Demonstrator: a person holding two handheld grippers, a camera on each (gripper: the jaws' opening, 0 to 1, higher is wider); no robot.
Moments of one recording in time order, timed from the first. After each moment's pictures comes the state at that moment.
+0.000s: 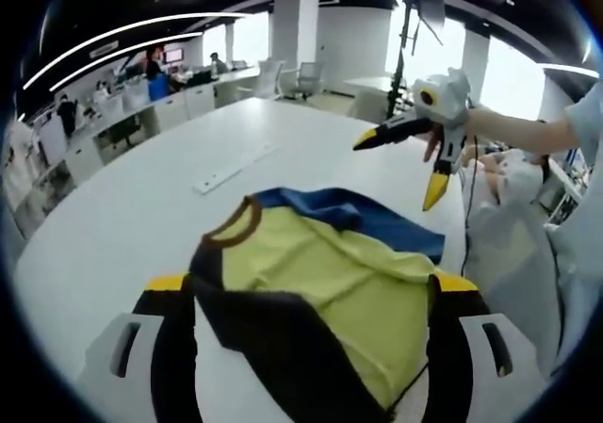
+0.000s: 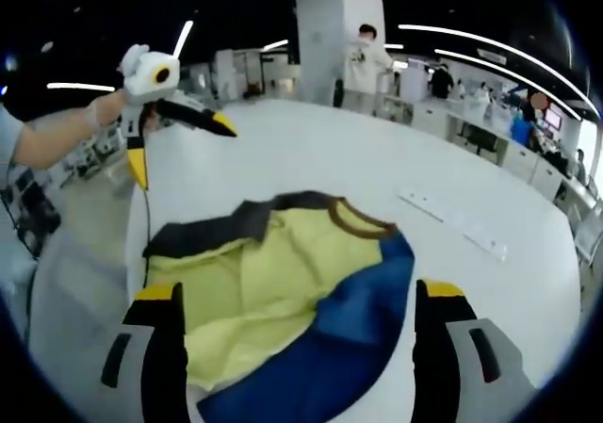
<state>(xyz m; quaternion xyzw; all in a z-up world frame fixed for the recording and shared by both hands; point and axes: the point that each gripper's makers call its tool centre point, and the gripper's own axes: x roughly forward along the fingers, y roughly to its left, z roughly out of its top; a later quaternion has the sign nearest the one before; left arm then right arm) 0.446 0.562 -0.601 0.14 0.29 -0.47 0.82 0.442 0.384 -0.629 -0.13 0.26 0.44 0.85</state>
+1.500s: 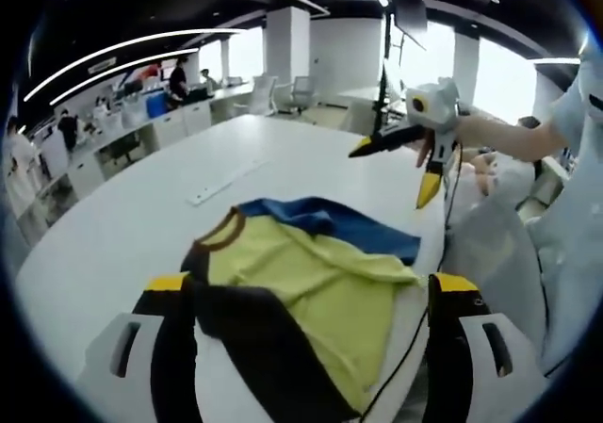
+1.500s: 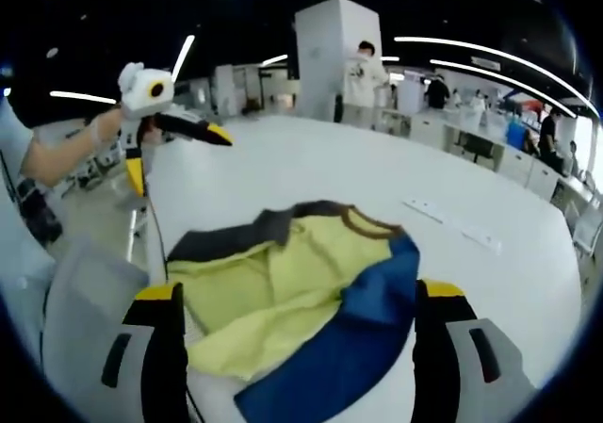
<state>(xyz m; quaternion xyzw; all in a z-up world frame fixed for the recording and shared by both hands) 0.375 0.548 -0.580 0.14 0.25 -0.48 0.83 0.394 0.379 -0.609 -0.10 0.23 0.44 0.86</state>
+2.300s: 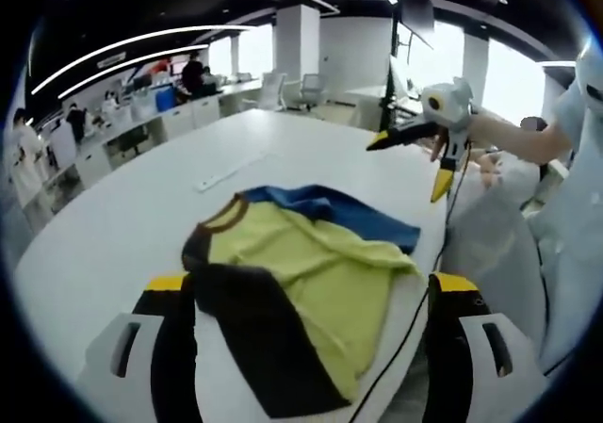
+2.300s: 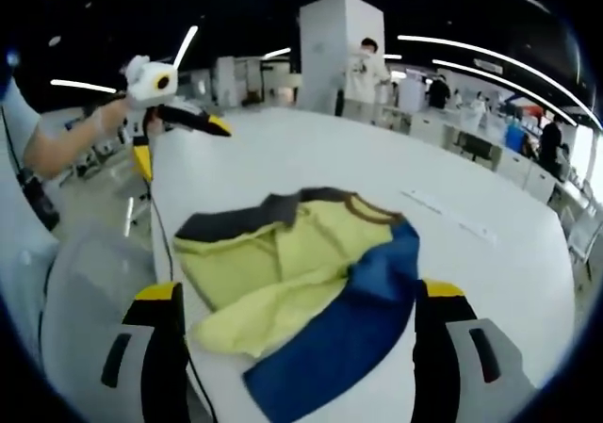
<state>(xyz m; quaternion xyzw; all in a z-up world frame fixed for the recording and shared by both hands) 0.361 0.573 -0.595 0.13 0.27 -0.46 0.84 0.363 0.368 -0.621 -0.12 0.24 0.44 0.86</state>
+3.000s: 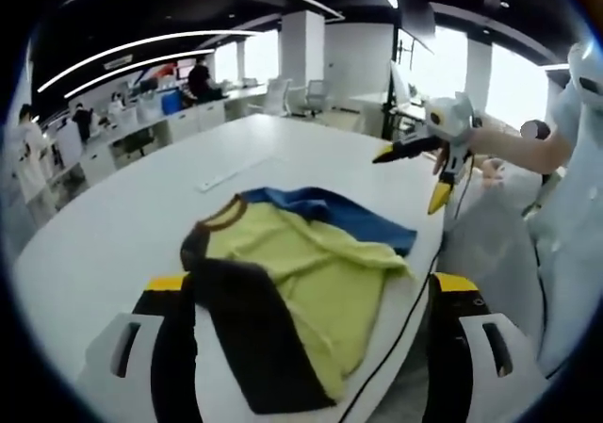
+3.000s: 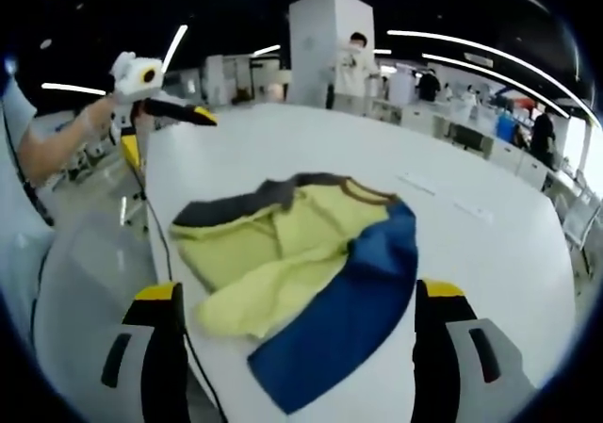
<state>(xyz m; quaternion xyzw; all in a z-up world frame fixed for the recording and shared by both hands) 0.350 0.575 -0.594 0.12 0.25 -0.45 0.85 0.346 0.351 -0.650 -0.12 0.26 0.41 0.87</state>
